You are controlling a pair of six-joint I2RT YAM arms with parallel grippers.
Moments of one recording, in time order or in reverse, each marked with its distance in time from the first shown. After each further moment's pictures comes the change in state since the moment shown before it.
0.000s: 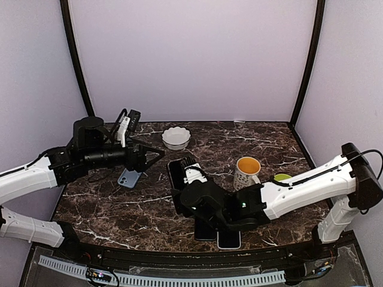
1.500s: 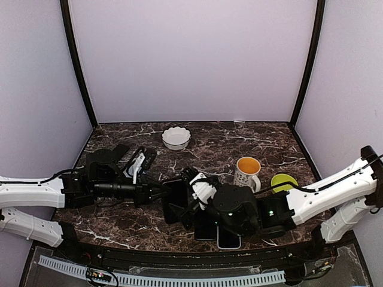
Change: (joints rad) left arm -0.202 -0.020 -0.263 0.261 0.119 -0.063; right arm 0.071 -0.190 -0.214 0.309 -0.097 -0.401
